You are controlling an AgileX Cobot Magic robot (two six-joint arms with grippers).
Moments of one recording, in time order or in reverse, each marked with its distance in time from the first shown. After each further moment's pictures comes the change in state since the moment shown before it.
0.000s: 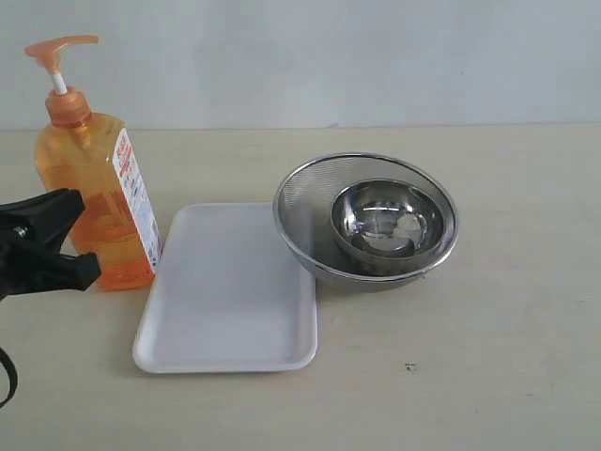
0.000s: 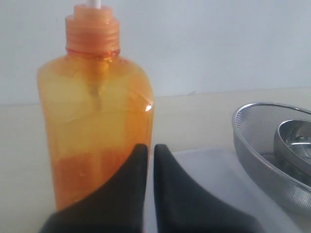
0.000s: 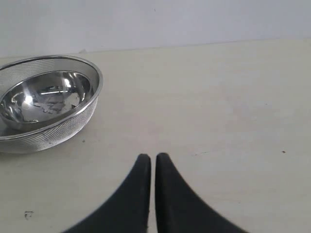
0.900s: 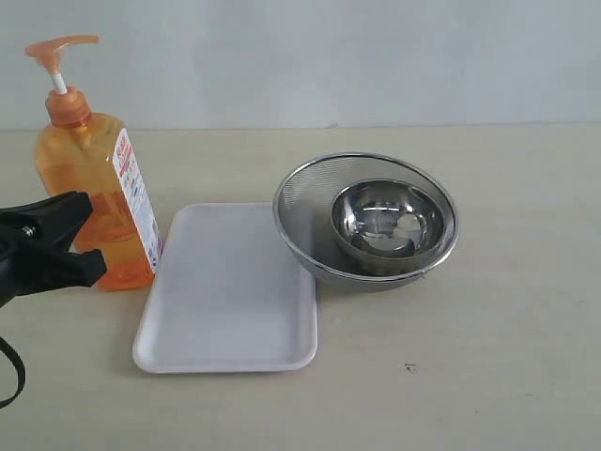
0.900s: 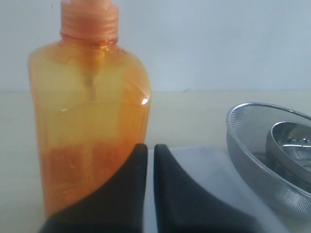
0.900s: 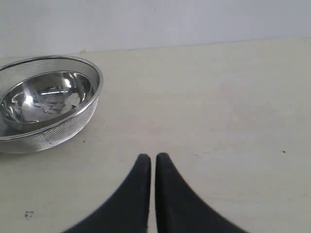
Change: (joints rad) left arm 0.000 0.025 -0.009 0.015 0.001 -0.070; right arm 0.000 0.000 0.000 0.004 0.000 0.000
